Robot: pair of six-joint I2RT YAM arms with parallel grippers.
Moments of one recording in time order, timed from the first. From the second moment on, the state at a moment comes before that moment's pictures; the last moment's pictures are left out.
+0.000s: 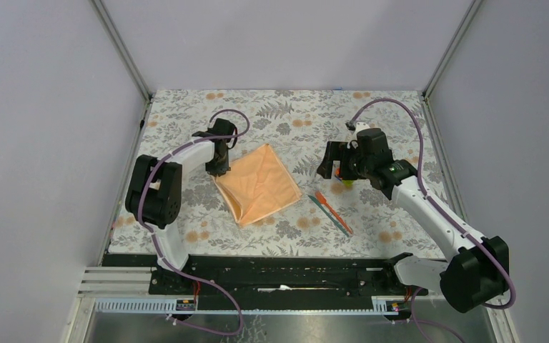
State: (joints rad) left arm -0.30 1.83 1.22 -0.63 -0.29 -0.36; right arm 0.41 1.20 0.94 -0.46 -0.16 0.41
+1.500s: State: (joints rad) left arm -0.24 1.78 1.33 -0.63 -0.03 -0.45; right arm 0.63 2.06 1.43 0.08 -0.47 0.76
